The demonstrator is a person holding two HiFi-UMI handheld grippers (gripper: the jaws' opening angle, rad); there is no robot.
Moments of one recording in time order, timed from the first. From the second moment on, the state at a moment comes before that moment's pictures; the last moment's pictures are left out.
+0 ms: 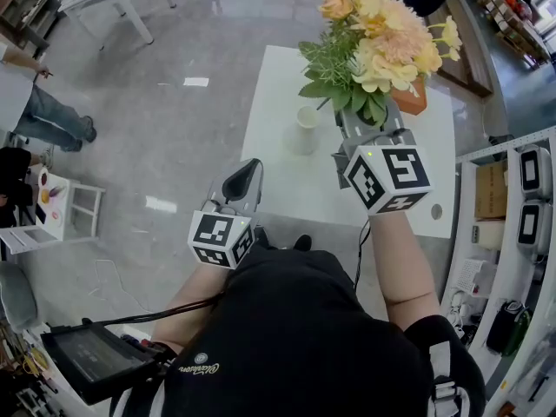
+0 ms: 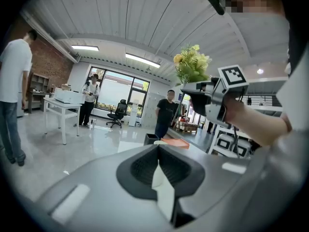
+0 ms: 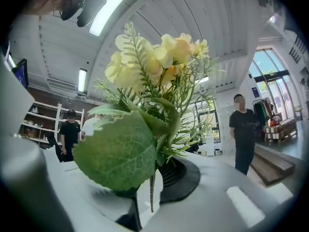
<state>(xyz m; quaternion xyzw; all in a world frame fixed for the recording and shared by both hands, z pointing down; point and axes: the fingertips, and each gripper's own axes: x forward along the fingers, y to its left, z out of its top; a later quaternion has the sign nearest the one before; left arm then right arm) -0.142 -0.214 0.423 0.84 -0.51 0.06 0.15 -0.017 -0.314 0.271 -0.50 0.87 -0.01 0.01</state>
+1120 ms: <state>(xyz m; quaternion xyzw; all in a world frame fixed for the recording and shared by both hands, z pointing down) -0.180 -0.223 0.443 0.83 -0.53 0.08 0.17 -0.051 -0.354 0.460 -0.50 0.85 -0.06 -0.12</state>
